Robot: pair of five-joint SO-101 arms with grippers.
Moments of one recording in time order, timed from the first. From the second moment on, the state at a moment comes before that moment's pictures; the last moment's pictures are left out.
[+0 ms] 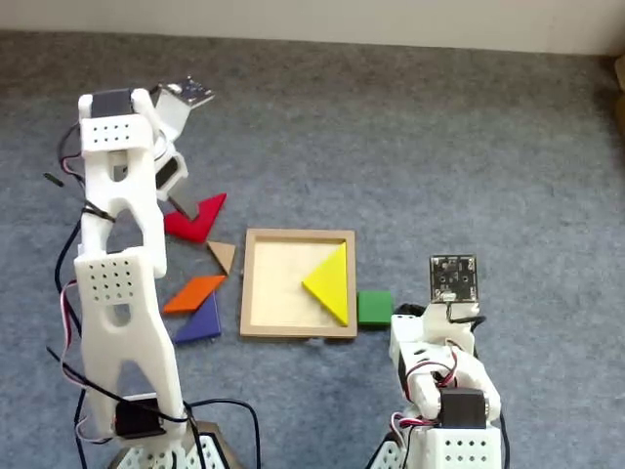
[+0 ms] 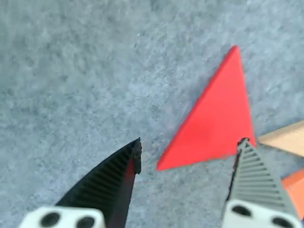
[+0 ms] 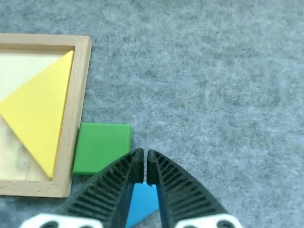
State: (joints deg) left arm -14.8 56.7 -61.9 101.0 -38.4; right arm -3.4 -103.6 96.0 61.8 4.2
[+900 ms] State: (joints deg) left arm -11.5 64.8 -62.8 100.5 -42.5; right arm -3.4 -103.6 96.0 61.8 4.2
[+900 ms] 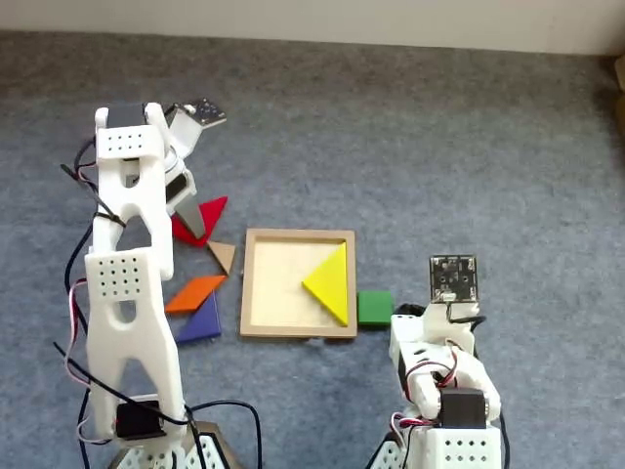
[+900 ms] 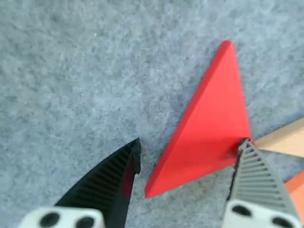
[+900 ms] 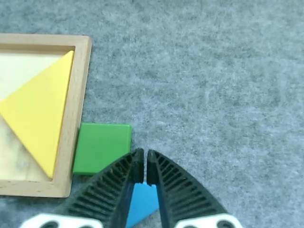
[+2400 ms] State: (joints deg) left arm -15.5 56.8 -61.7 100.6 -39.3; right arm -3.4 -103.6 96.0 61.8 4.2
